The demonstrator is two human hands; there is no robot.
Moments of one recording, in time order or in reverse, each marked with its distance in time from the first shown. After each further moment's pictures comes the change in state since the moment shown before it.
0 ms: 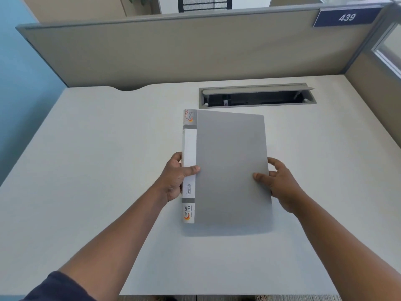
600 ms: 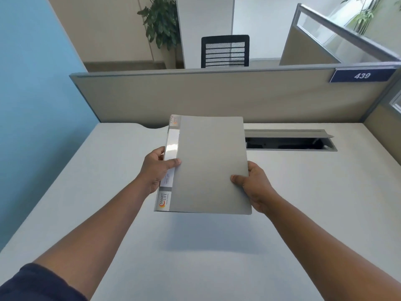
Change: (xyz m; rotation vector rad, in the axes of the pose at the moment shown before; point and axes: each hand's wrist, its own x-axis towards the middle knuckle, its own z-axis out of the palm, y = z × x) left_hand 0.030 0.144 -0.085 0.181 0.244 0.274; right_hand 0.047 -0.114 0.128 0.042 -0.104 -0.161
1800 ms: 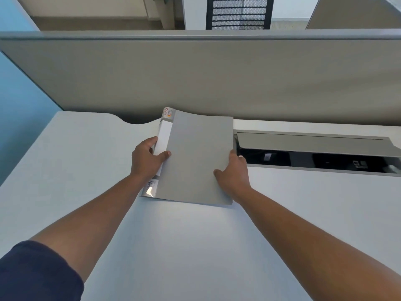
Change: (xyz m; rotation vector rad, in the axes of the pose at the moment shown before) left_hand 0.251 -0.073 -0.006 0.605 0.244 0.155; right_hand 0.254 0.025 0.081 -0.739 0.120 -0.010
